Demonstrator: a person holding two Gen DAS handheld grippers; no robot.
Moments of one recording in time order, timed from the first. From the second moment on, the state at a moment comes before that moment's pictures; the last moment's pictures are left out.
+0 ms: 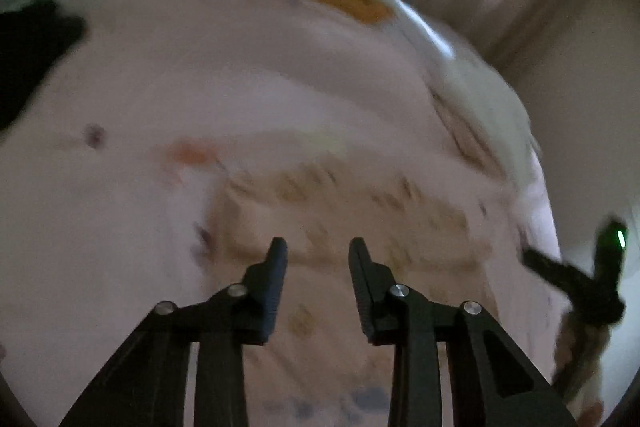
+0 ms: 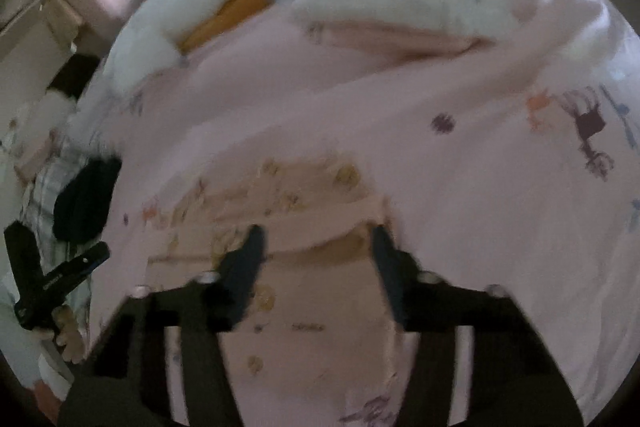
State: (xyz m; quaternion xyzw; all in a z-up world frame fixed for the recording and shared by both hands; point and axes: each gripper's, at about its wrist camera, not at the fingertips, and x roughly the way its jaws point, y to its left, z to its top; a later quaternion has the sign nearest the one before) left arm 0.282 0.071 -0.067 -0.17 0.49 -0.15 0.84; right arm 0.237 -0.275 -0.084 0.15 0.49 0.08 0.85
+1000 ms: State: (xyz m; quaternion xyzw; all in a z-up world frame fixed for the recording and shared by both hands) left arm 0.226 0.095 -0.115 -0.28 0.46 -0.12 0.83; right arm 0.185 -0.335 -0.118 0.27 0.47 0.07 0.84
